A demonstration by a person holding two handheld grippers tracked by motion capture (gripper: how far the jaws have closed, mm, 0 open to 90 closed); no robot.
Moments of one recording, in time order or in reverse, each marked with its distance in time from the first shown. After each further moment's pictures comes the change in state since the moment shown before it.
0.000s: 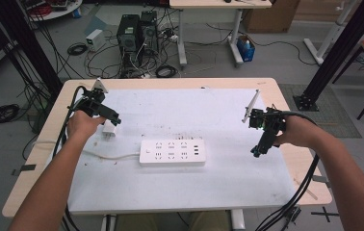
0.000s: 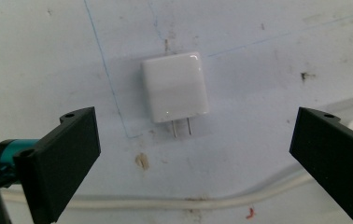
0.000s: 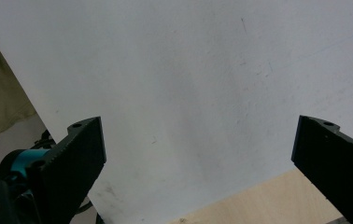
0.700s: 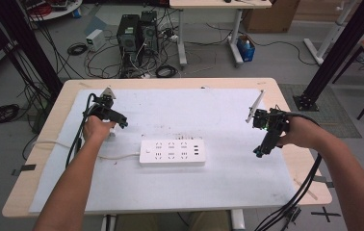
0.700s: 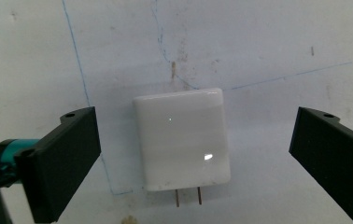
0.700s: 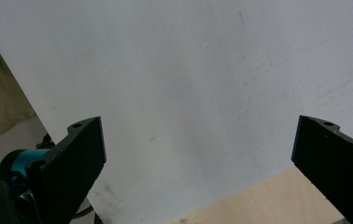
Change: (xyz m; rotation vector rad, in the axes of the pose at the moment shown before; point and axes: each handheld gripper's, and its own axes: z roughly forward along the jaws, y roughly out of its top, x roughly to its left) left arm -0.002 0.009 0.059 -0.004 0.037 -0.040; right arm -0.005 -0.011 0.002 -0.017 0.009 0.010
